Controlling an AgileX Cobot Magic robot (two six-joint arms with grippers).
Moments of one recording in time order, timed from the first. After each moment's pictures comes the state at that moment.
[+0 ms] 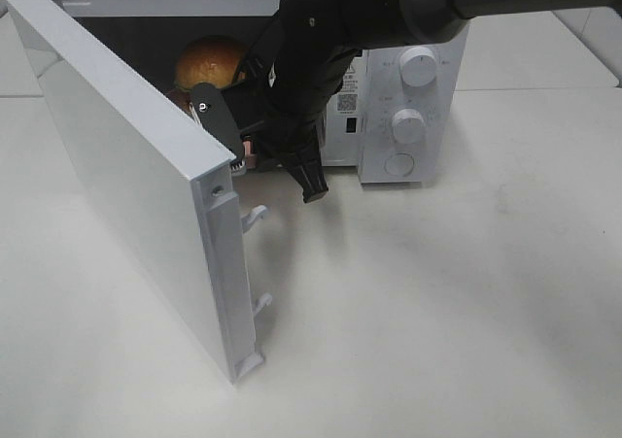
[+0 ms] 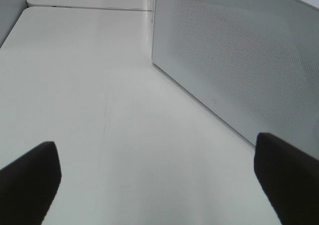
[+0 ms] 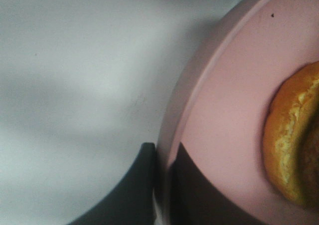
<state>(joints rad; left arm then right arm) 0.13 0.00 -0.52 -0.23 1.07 0.13 0.67 2.17 -1.67 -0.04 0.60 -1.36</state>
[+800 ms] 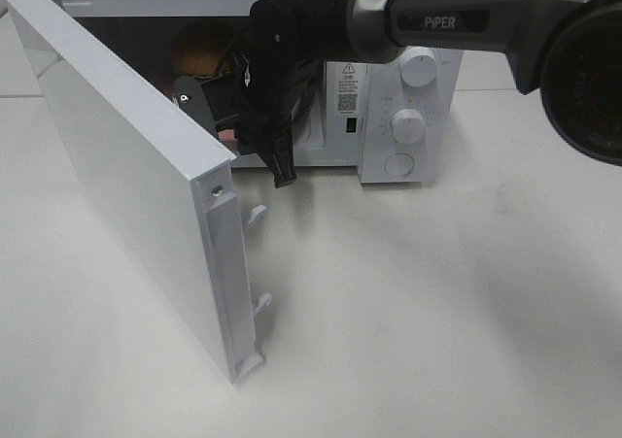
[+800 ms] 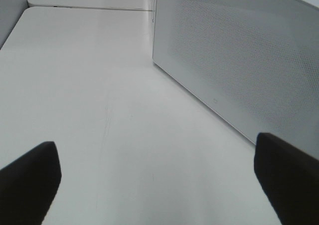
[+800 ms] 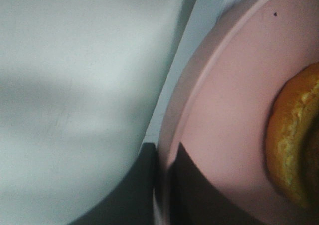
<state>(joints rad) 0.13 0.00 -0.52 -0.22 1.07 0.13 0.67 2.36 -1.94 -0.12 0.60 -1.26</state>
